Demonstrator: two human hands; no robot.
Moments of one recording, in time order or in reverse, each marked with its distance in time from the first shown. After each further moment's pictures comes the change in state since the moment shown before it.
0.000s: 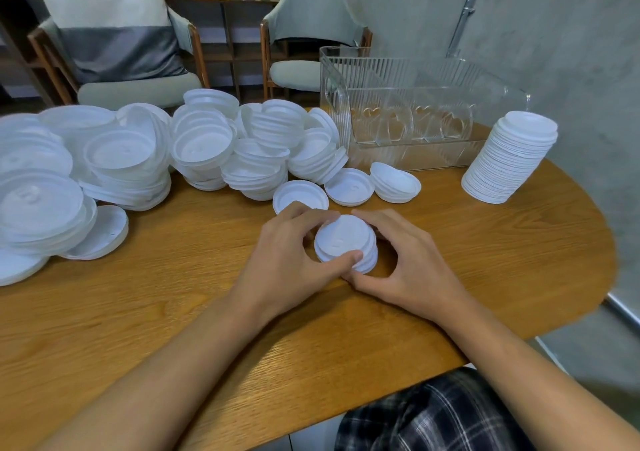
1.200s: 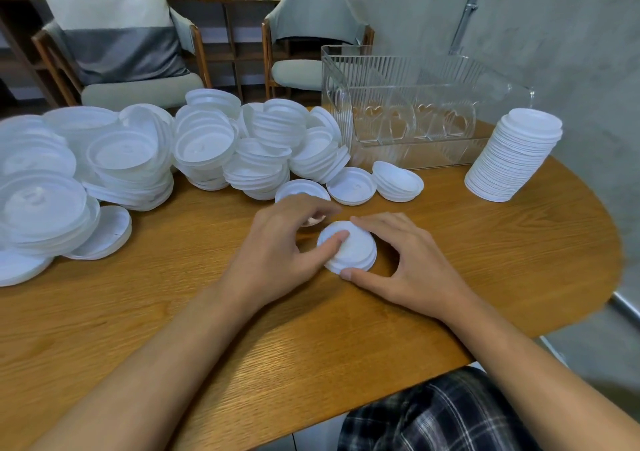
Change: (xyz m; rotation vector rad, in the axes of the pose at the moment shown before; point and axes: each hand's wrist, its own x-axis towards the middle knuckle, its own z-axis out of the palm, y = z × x) left_hand 0.009 -0.009 -0.013 0.074 0.076 0.269; right_hand 0.000 0.002 0.000 -0.089 -0.077 0.090
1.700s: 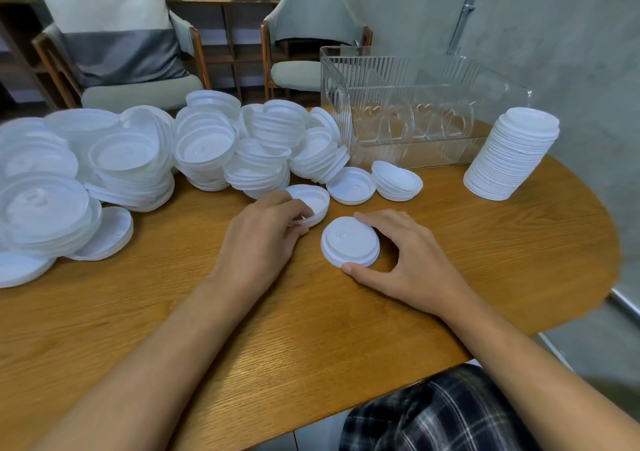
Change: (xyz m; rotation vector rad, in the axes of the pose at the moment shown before) left_hand 0.002 -0.016 -0.008 0.248 -0.002 -0.122; right_hand 0.000 -0.002 -0.001 -0.004 0.001 0.047
